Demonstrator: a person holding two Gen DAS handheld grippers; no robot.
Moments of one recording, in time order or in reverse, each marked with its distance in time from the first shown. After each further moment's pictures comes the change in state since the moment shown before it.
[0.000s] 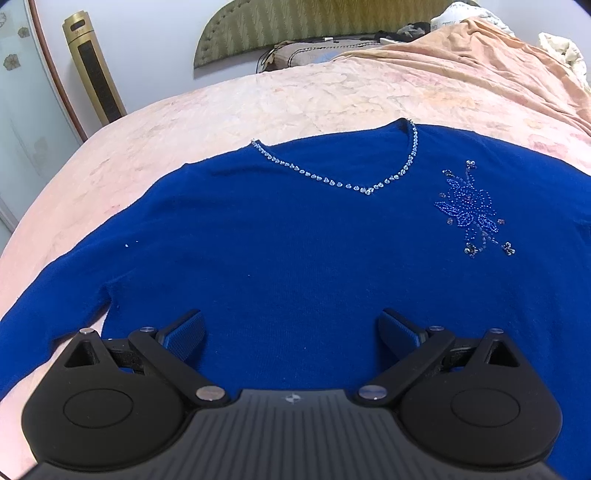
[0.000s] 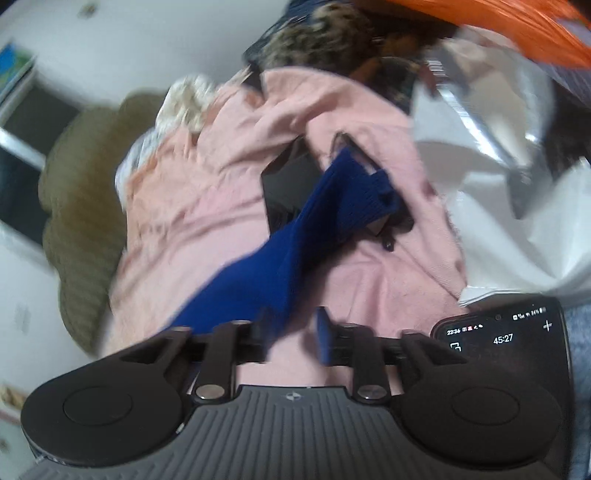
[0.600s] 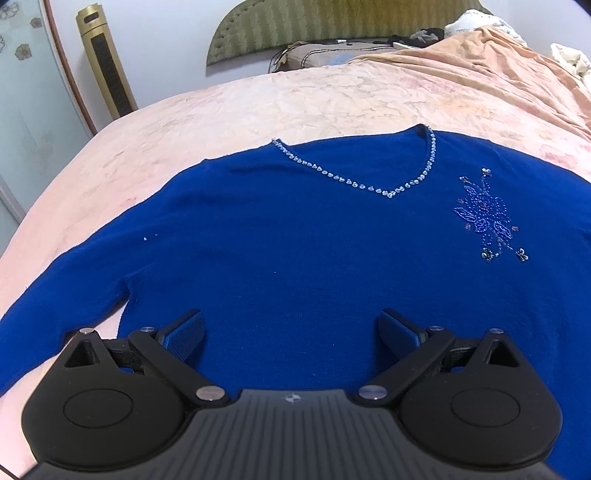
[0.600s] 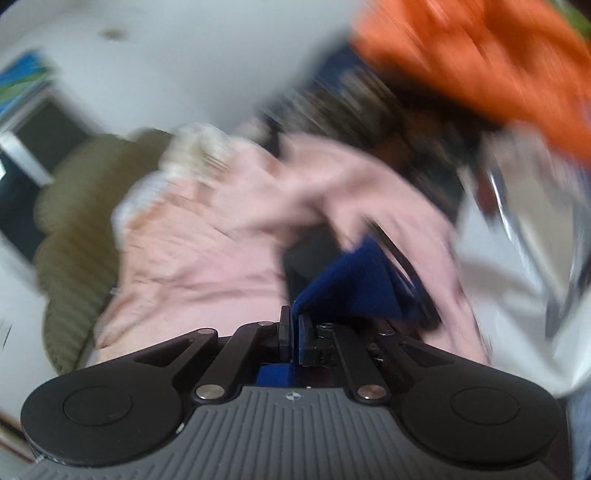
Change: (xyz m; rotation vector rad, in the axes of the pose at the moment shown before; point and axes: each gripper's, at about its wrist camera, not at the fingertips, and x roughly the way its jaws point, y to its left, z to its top) left arm 0.003 0.013 0.001 -0.041 0.003 0.012; right arm -0.011 0.044 0.012 -0.202 -0.234 -0.002
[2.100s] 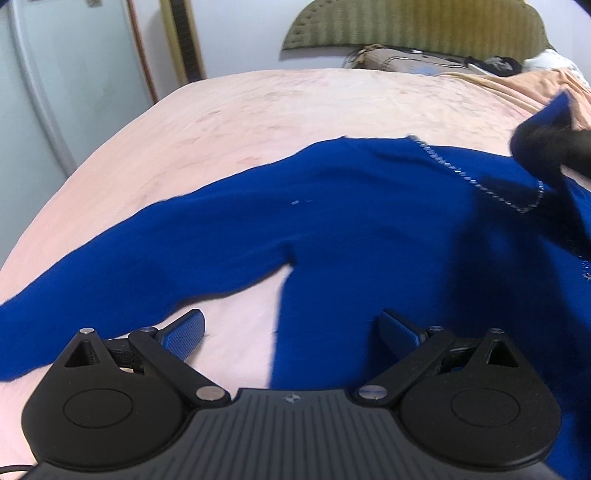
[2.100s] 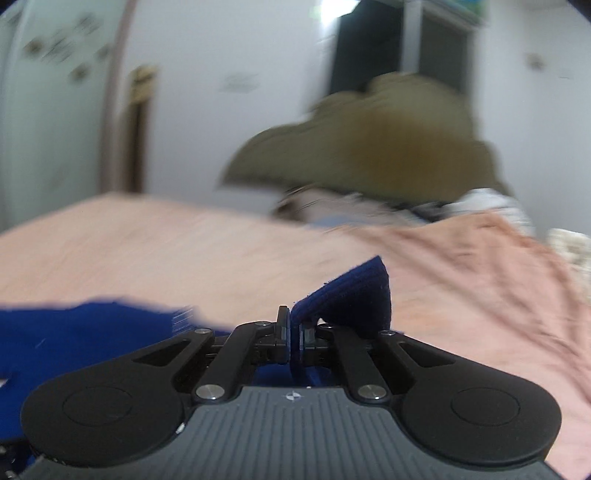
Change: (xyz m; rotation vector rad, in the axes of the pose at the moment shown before) left arm 0.006 0.118 -0.027 -0.188 0.013 0.085; right arm 0.064 0.402 -0.307 -1.127 0.122 0.469
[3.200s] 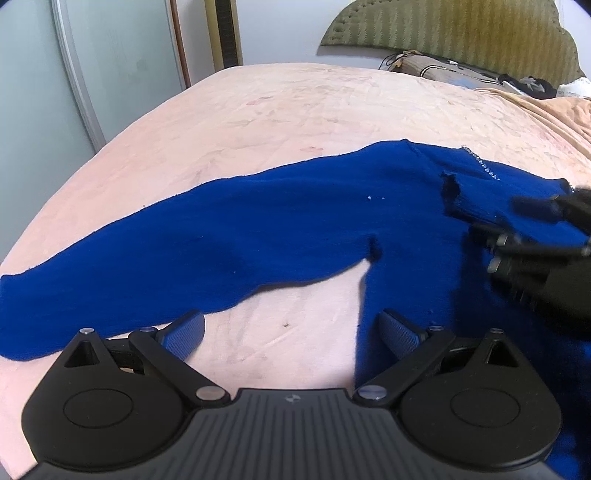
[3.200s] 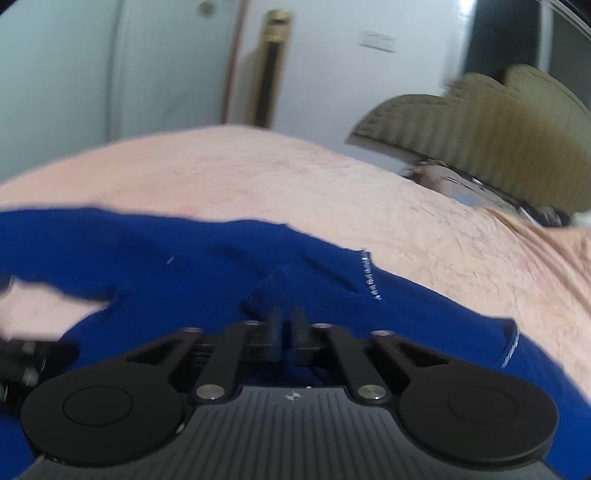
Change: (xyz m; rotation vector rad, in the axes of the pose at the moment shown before) left arm 0.003 0.047 -0.005 -0.098 0.019 0.028; right arm 0.013 0.112 -0.019 -0.239 0.128 0.298
